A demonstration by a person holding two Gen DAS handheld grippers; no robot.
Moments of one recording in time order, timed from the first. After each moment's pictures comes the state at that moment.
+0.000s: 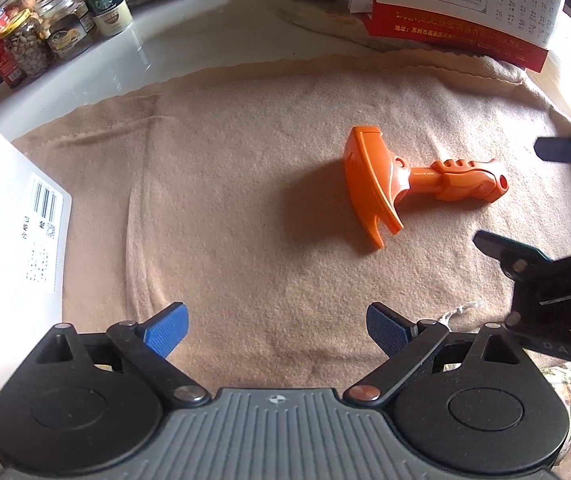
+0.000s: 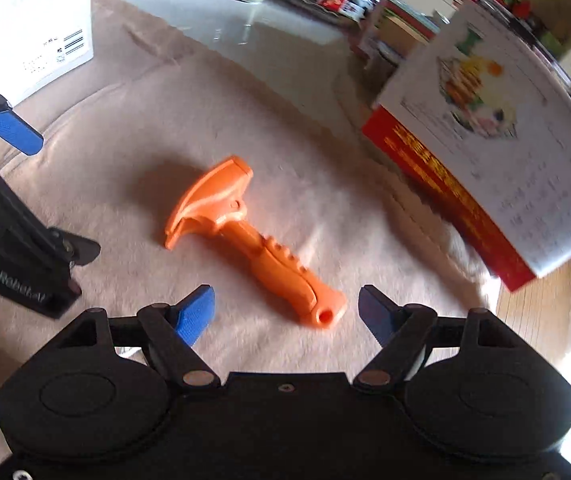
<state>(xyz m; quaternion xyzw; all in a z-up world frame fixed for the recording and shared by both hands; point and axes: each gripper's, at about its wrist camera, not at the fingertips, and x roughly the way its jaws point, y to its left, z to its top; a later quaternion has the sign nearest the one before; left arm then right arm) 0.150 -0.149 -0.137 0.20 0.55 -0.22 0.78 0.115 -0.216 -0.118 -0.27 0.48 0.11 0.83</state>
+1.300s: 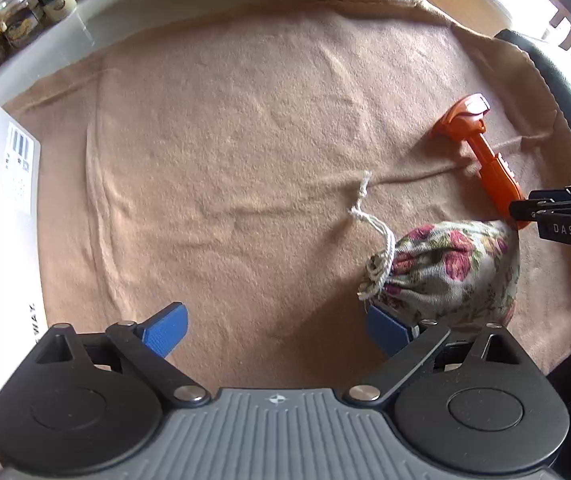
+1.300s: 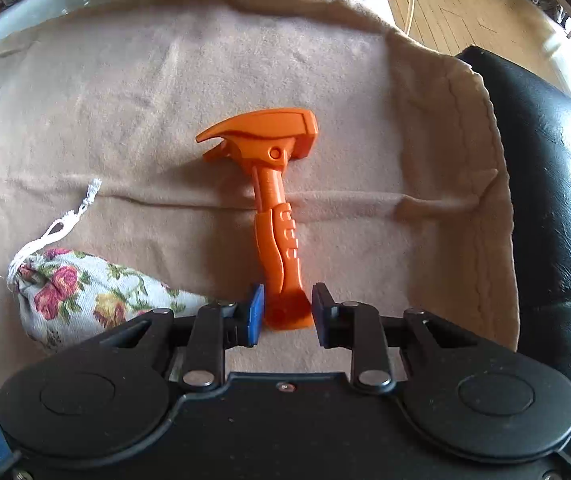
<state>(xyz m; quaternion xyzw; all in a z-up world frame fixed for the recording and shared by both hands) 0.061 -0.126 -0.117 0.23 0.60 -0.30 0.71 -0.001 -0.324 -0.130 0.00 0.62 -0.07 0.78</state>
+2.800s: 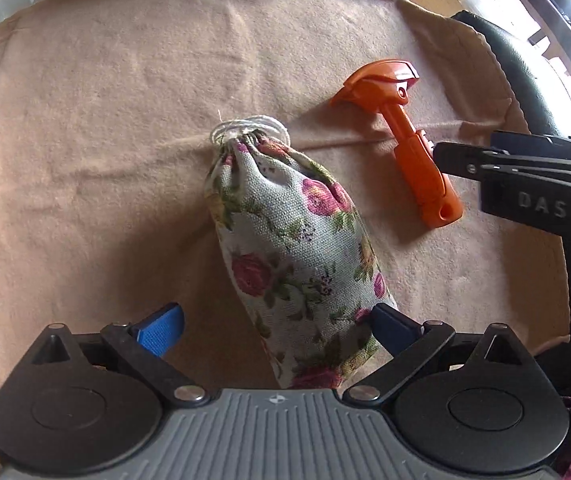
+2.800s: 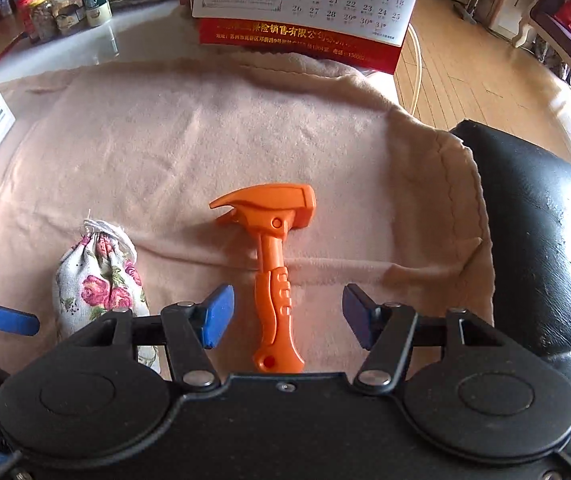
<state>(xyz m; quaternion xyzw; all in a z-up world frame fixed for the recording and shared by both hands) 0.010 -0.185 -0.151 0.16 0.62 -0.33 0.69 0.014 -0.330 -0.104 -0.03 0.53 -0.04 0.84</state>
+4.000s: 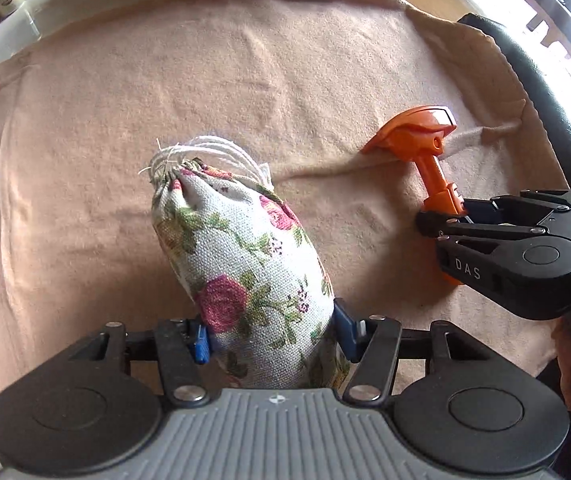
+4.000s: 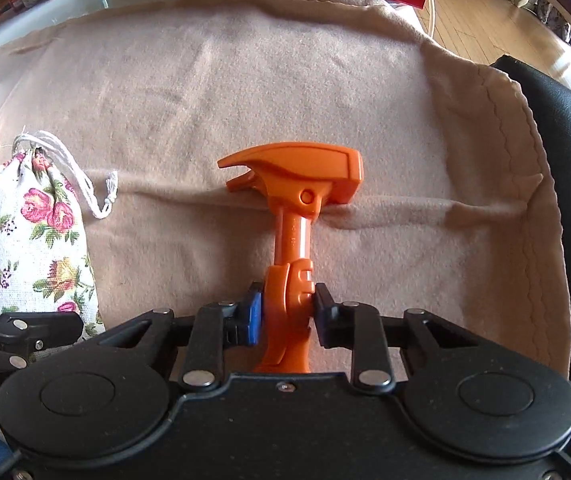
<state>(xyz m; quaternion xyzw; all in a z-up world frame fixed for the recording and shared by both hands) 0.034 -0.174 -0.144 0.20 0.59 -0.33 0.71 -0.002 -0.304 -0.147 0.00 0.58 -0.06 0.81</state>
